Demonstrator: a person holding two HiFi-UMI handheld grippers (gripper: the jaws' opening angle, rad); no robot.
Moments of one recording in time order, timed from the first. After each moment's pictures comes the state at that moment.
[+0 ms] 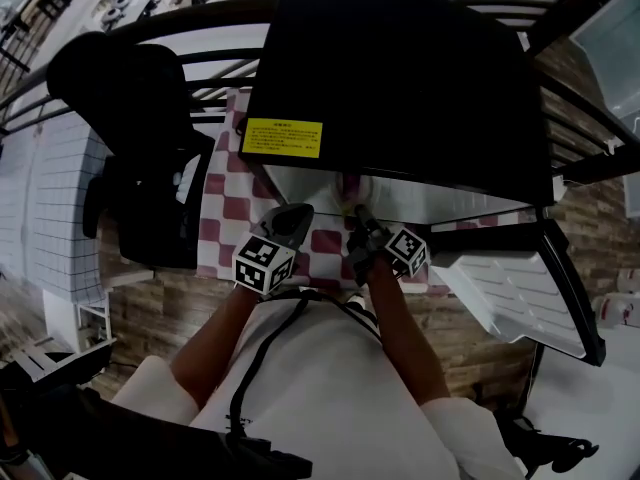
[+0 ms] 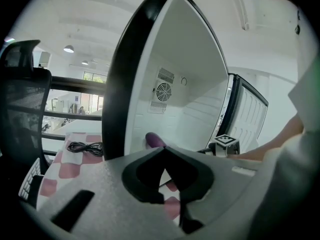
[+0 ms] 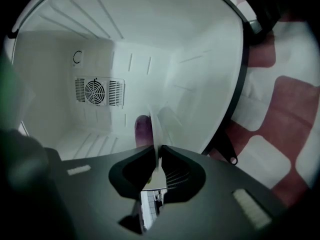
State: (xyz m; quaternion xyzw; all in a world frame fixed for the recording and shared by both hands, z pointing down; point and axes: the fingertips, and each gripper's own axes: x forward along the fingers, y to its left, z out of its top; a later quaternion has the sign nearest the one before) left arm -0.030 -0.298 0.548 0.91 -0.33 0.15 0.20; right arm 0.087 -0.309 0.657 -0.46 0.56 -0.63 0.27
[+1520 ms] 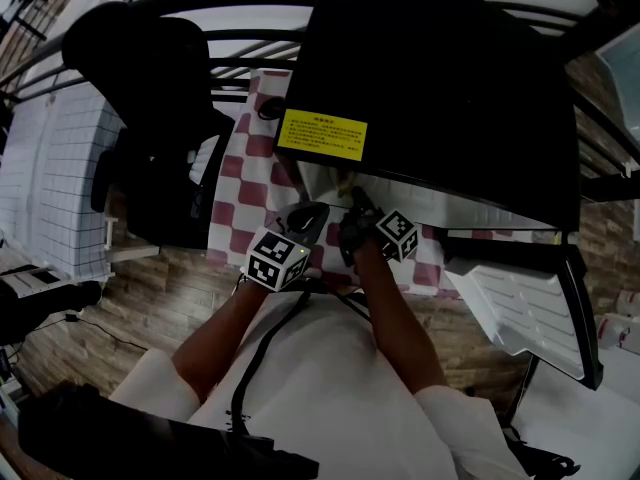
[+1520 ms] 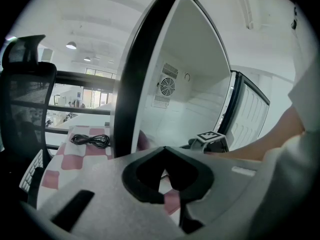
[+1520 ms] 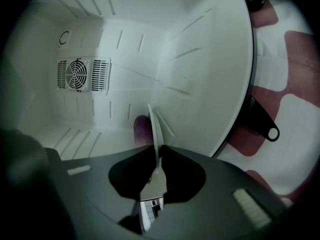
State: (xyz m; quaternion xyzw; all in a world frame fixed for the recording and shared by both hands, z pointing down) left arm -0.044 -0.293 0.565 0.90 -0.33 0.16 0.22; right arm 0.034 -0.348 0.683 -0.48 0.52 -0.65 0.26
